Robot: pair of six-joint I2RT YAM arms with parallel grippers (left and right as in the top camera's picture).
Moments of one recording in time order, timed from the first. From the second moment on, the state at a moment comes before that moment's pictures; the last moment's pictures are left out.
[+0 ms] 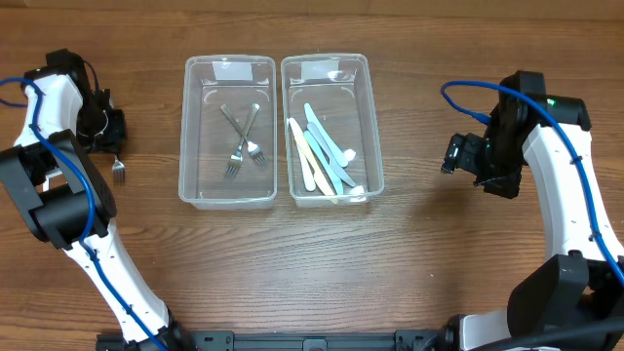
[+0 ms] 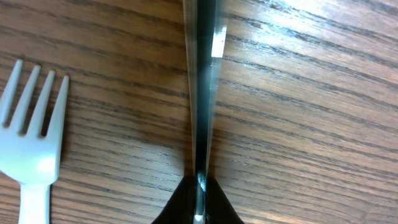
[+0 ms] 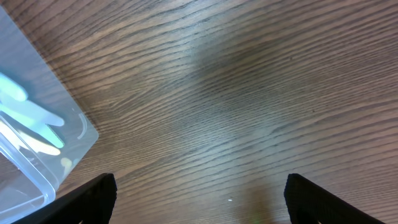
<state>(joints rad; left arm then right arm) 0.39 2.32 1.83 -1.08 -0.03 0.11 -0.12 1.65 1.41 -1.32 -0.10 0.25</state>
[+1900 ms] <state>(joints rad) 0.08 1.40 1.80 -1.33 -0.13 -0.03 -0.12 1.65 1.41 -1.32 -0.12 0.25</state>
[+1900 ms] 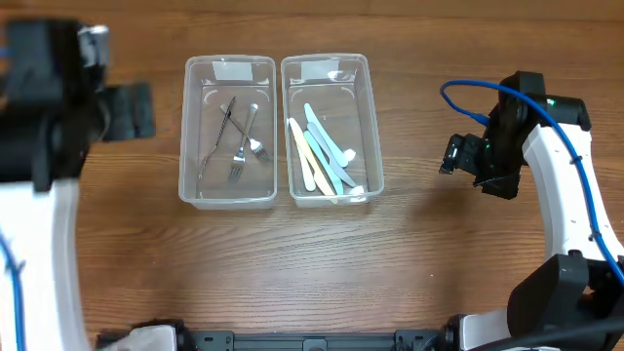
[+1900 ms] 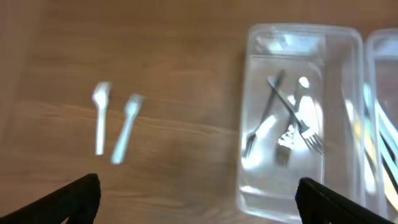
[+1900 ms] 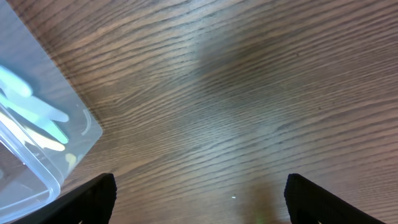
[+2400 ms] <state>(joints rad) 0.53 1.60 1.39 -0.87 0.08 0.23 -0.12 1.65 1.41 -1.32 -0.12 0.25</state>
